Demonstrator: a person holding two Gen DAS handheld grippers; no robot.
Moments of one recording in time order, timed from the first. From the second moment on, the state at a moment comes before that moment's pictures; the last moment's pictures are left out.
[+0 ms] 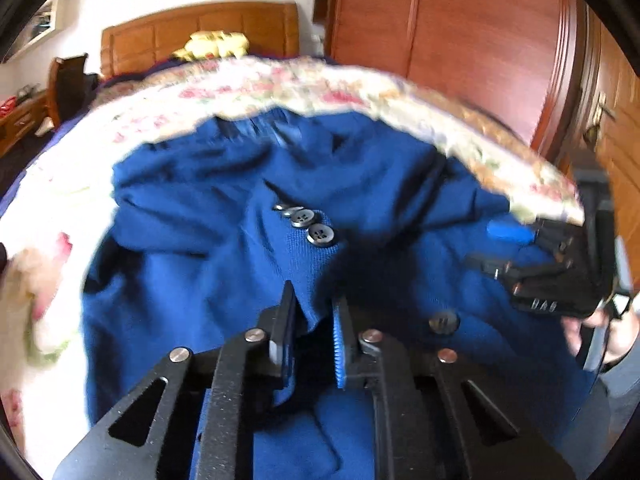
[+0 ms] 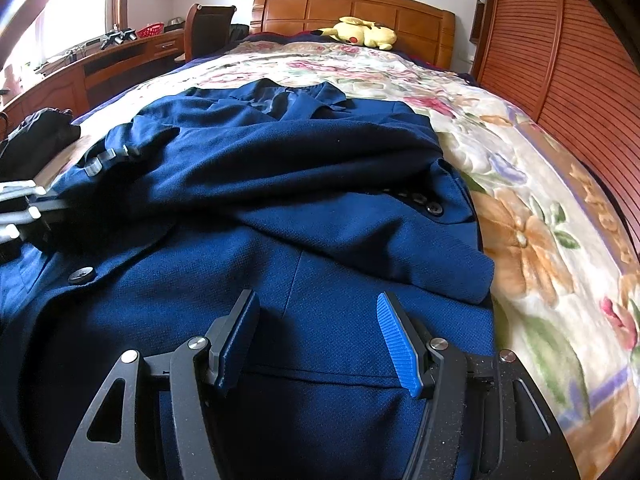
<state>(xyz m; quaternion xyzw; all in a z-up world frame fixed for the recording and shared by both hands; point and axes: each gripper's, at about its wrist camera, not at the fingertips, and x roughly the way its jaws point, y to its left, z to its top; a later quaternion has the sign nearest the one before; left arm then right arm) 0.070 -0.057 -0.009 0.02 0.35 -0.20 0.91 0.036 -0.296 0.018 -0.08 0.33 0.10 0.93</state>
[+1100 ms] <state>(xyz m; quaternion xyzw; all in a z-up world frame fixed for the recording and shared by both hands) 0.044 0.079 0.011 -0.05 0.31 -0.11 0.94 0.037 -0.297 0.016 -0.09 0.33 0.10 0.93</state>
